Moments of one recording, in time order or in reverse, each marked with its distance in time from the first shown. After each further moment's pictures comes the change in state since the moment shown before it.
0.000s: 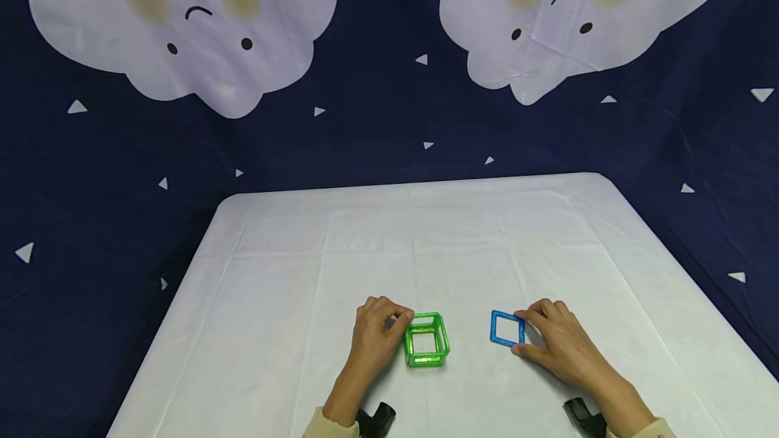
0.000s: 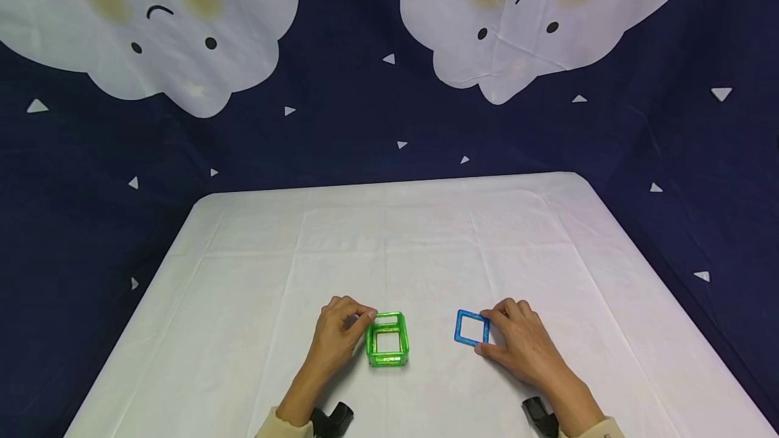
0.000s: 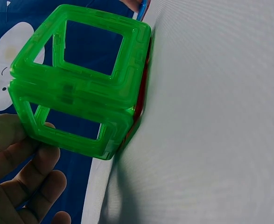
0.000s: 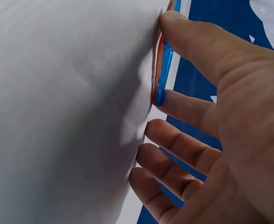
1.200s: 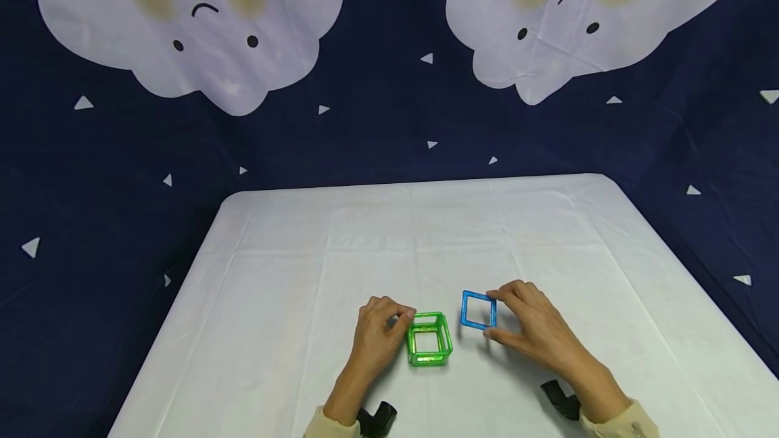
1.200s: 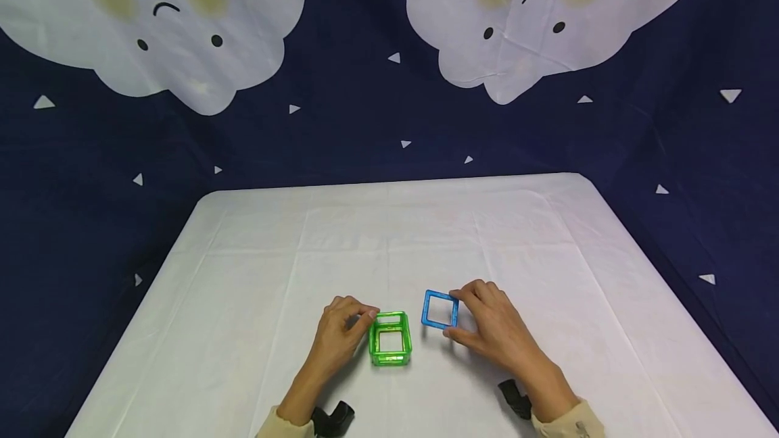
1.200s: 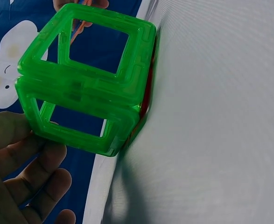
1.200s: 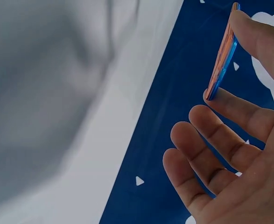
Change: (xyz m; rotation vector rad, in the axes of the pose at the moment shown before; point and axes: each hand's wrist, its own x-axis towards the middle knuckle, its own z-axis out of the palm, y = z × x) left_hand -0.001 -0.002 -0.002 -0.039 -0.014 -0.008; right_hand 0.037 -0.047 -0.020 0.093 0.088 -0.115
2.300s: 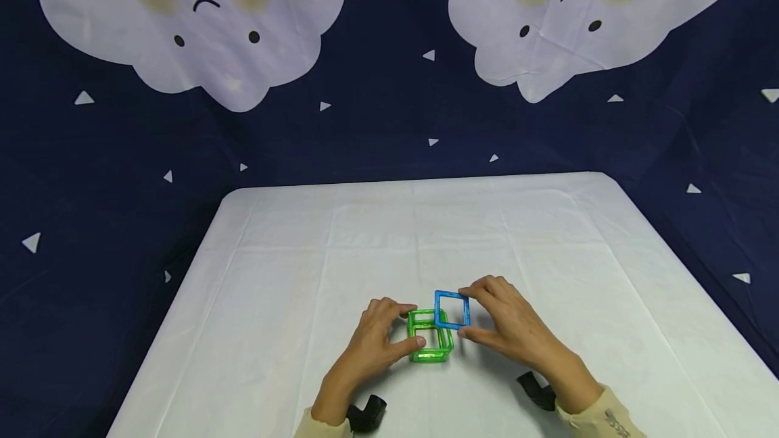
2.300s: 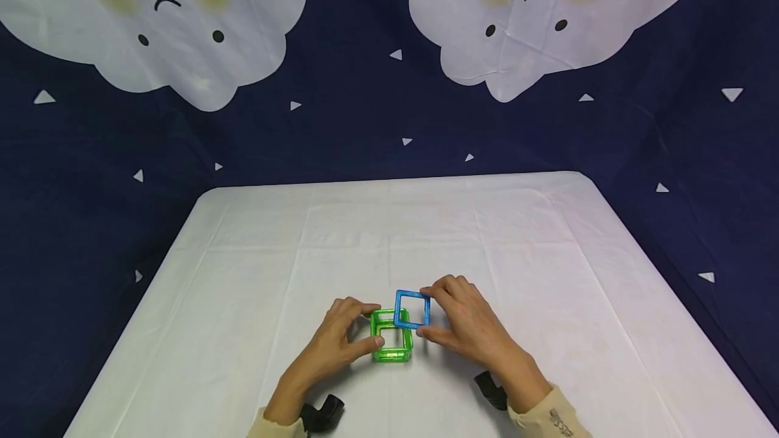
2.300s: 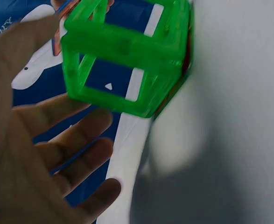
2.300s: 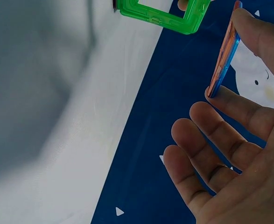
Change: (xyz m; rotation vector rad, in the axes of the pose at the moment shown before) left_hand -0.007 -0.001 -0.024 0.013 -0.377 0.014; right_hand 0.022 -0.032 0.006 0.073 -0.010 -0.131
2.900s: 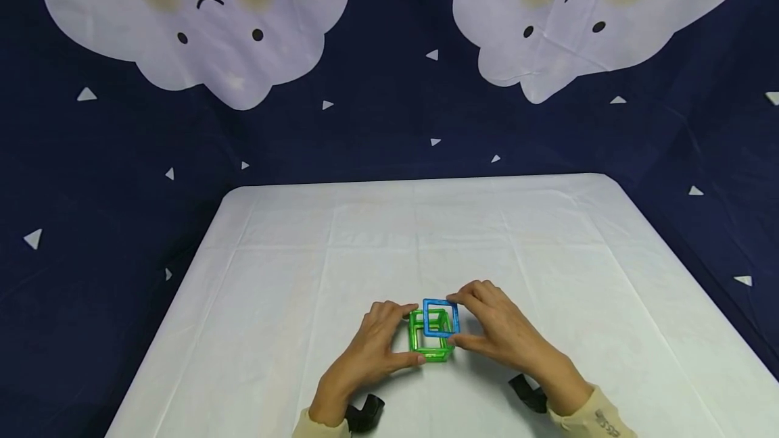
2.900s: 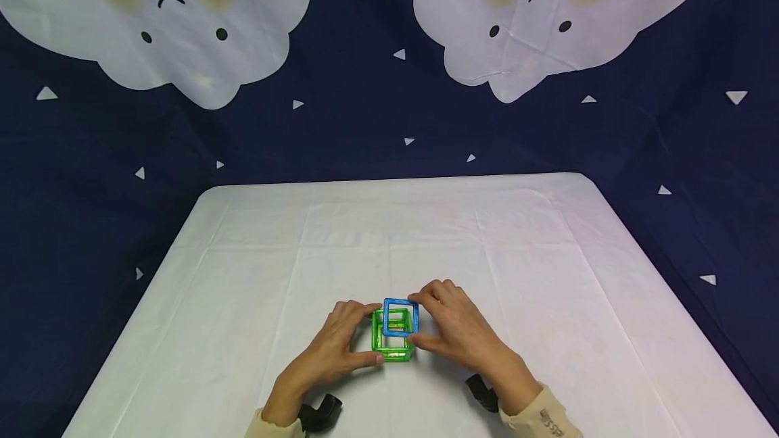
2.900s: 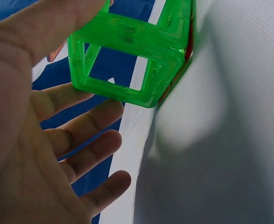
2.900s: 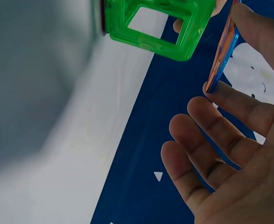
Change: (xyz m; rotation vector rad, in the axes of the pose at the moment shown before) left_hand -0.007 -0.002 -0.005 0.124 -0.113 0.048; right_hand 0.007 -0.014 0.007 0.018 -0.045 -0.048
